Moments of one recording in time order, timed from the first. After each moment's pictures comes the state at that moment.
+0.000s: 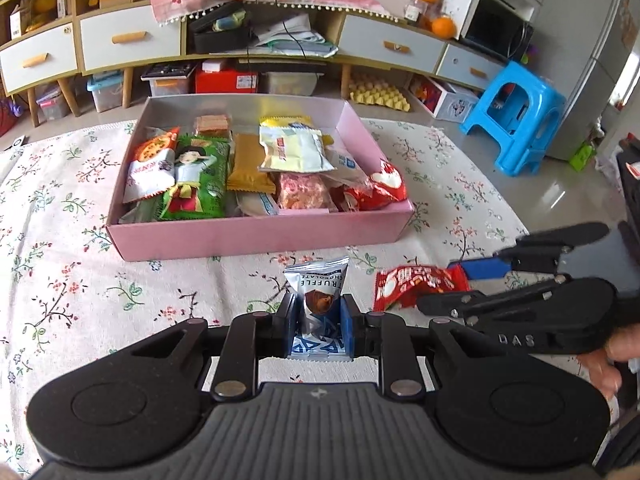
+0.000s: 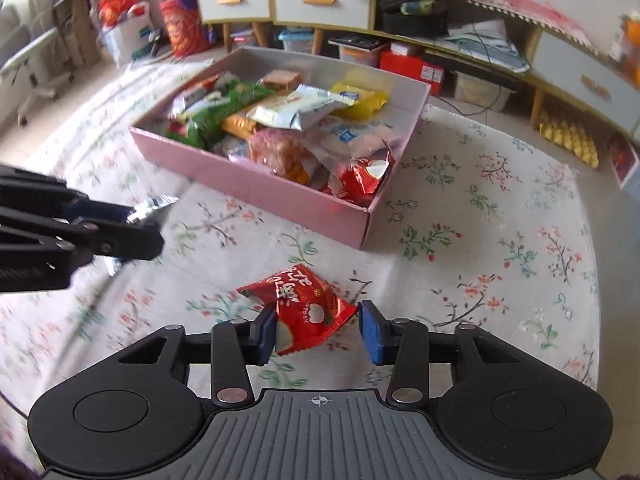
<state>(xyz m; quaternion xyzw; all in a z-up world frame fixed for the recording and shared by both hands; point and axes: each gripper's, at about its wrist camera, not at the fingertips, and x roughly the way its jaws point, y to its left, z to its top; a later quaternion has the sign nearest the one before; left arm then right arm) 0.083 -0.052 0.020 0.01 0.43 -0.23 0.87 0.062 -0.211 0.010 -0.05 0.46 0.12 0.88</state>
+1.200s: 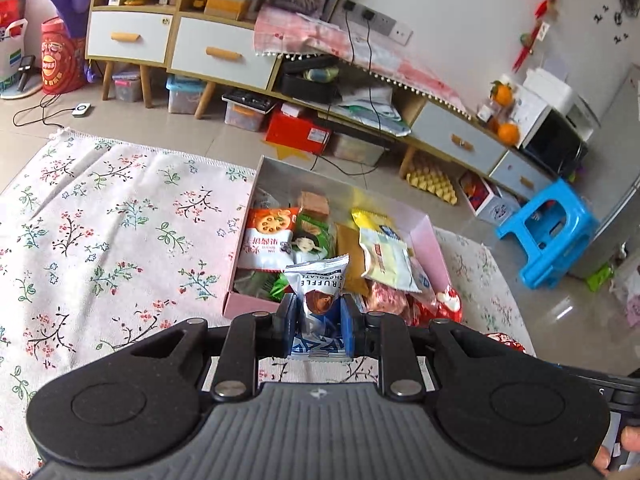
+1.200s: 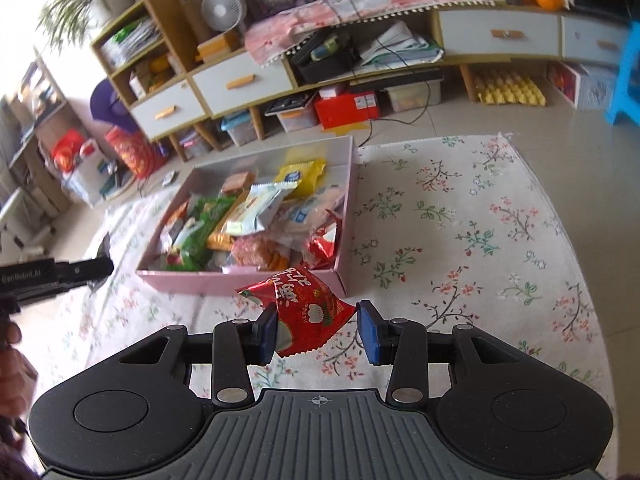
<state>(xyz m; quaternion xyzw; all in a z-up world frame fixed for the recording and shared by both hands) 0.116 0.019 0.056 -0.13 0.39 -0.15 0.90 0.050 -0.255 0.051 0.16 0.40 0.04 0.90</state>
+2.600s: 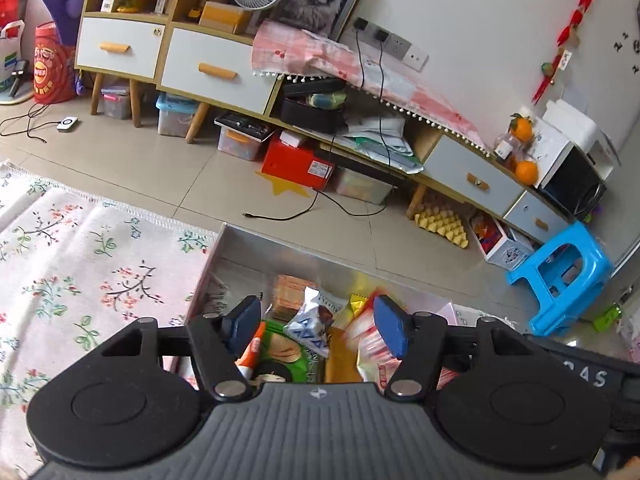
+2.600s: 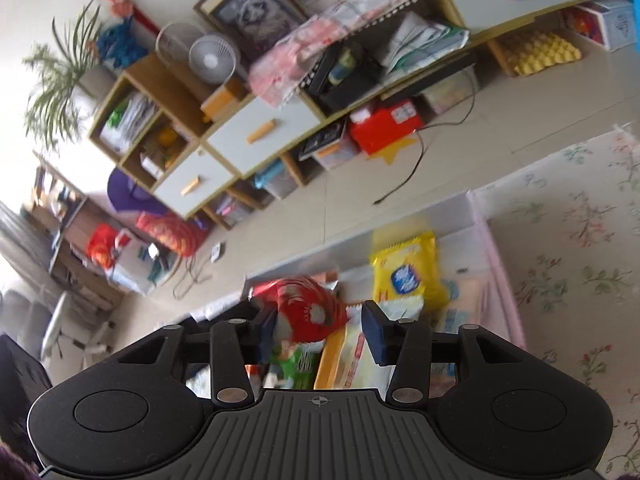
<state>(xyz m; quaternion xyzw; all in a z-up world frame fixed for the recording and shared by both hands) 0.196 -0.007 0.039 -0.15 0.36 -0.14 0.91 0.192 -0.209 0.039 0.30 0.36 0.07 0.88</state>
